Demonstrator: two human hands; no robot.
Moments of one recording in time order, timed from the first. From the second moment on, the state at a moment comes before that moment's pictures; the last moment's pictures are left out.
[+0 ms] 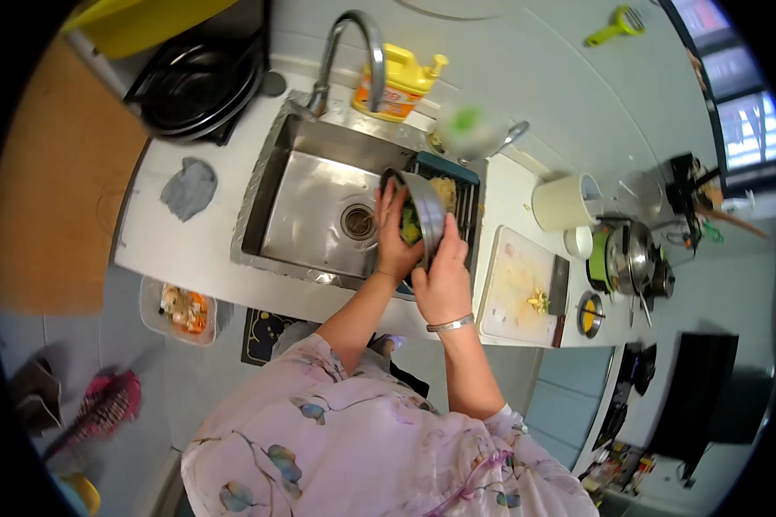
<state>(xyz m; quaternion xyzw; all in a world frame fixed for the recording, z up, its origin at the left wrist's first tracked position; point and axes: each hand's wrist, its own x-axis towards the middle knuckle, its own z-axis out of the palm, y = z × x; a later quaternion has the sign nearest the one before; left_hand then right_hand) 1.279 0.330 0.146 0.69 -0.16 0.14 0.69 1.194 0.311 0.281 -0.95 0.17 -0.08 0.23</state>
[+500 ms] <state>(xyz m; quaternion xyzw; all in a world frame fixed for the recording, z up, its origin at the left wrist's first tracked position) 1.274 0.346 0.082 0.64 -0.20 0.04 0.74 1.197 0.294 0.210 -0.91 0.22 -0.04 0.35</state>
